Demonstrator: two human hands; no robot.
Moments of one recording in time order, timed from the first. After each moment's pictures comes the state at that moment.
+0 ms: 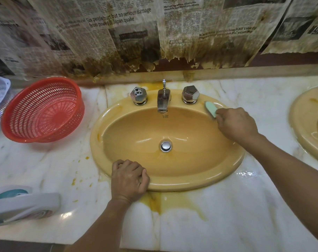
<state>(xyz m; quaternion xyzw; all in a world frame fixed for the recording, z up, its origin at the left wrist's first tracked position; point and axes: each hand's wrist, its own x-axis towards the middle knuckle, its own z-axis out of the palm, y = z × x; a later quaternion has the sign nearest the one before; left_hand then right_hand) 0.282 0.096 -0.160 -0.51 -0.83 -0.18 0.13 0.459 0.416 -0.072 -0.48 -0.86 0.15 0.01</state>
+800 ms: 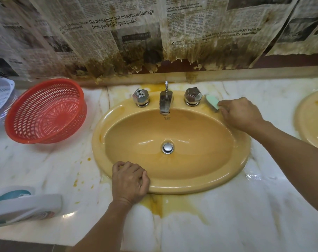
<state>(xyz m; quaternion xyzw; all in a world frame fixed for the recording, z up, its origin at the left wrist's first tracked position) 0.281 0.096 -0.158 -0.50 -0.84 -0.18 0.12 0.447 0.455 -0.063 -0.41 -0.90 0.11 0.00</state>
